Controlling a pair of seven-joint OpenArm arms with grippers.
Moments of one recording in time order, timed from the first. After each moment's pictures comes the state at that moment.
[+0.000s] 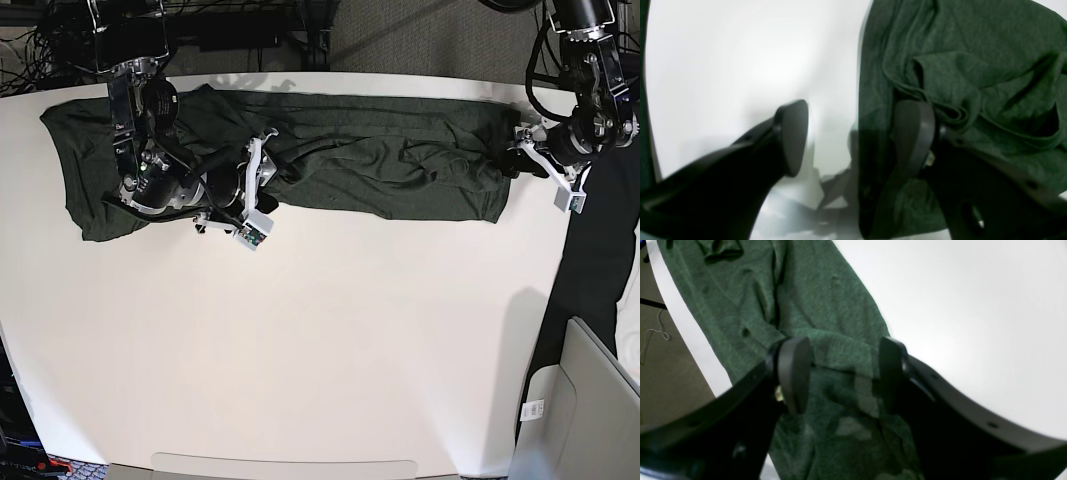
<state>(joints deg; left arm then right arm) 9.8 -24.4 -23.7 85.2 -38.7 -26.1 60.7 3.9 12.0 -9.5 98.4 35.1 38.7 -68.7</state>
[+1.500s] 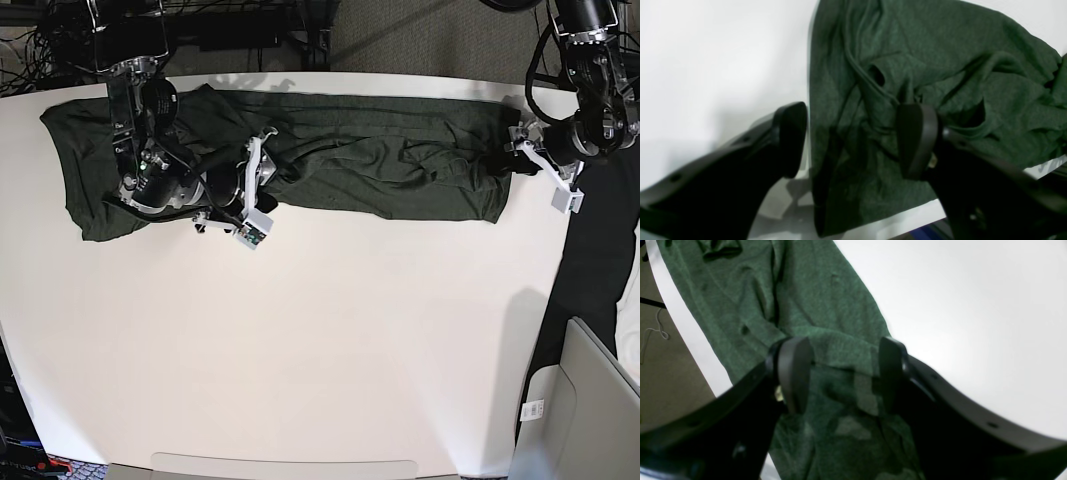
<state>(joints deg) 9.7 -25.2 -23.9 85.0 -52.1 -26.1 67.2 3.7 12.2 -9.5 98.7 35.1 38.7 -68.8</state>
